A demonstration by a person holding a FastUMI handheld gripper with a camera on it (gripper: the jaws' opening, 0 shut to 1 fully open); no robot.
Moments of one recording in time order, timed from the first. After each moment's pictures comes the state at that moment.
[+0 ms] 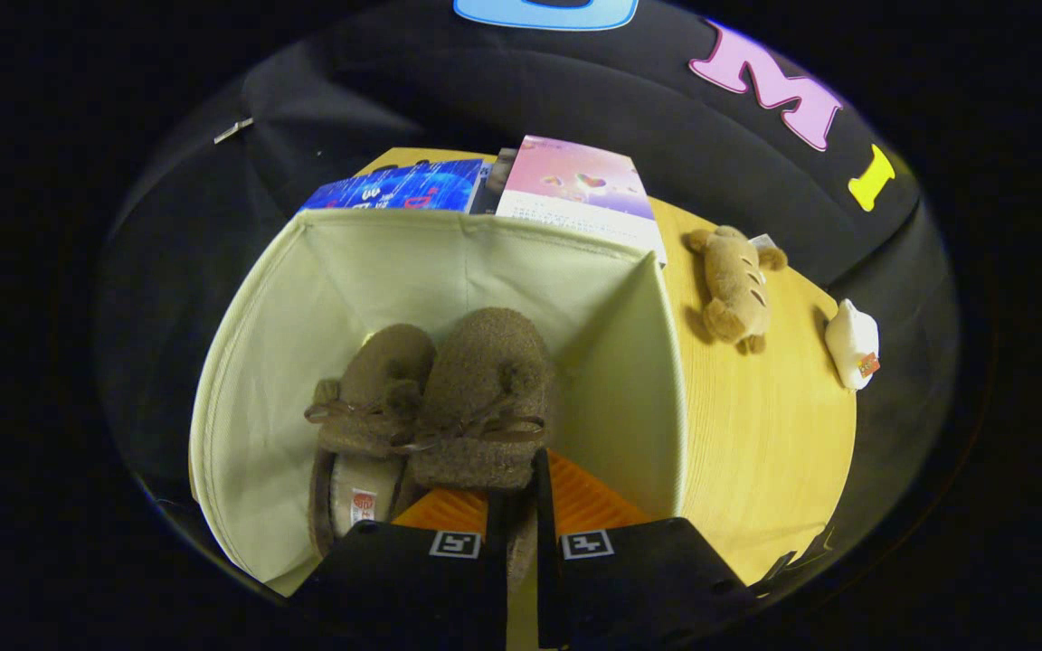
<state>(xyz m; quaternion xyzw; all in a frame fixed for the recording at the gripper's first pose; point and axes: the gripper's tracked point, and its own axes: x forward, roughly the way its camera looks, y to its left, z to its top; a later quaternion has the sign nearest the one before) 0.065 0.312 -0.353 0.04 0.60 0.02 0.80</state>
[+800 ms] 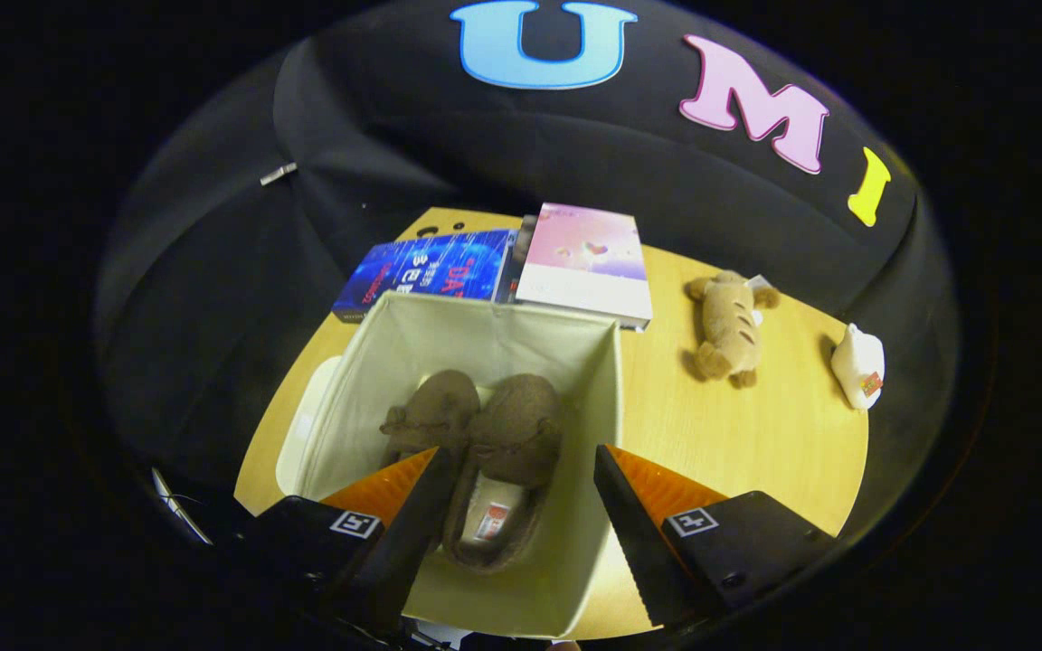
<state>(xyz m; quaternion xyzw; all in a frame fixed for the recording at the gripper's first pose) 0.079 0.288 -0.242 0.08 0.49 0.06 0.87</state>
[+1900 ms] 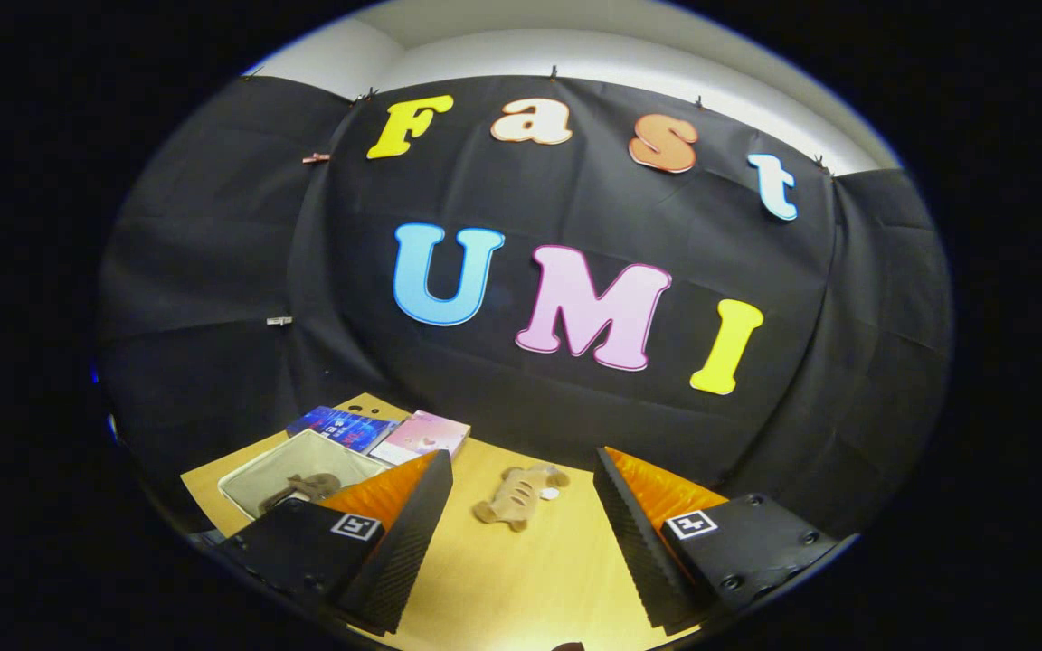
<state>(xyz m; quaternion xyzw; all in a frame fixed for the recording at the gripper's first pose) 0.001 -0.038 -0.032 0.02 0.17 0.00 0.99</state>
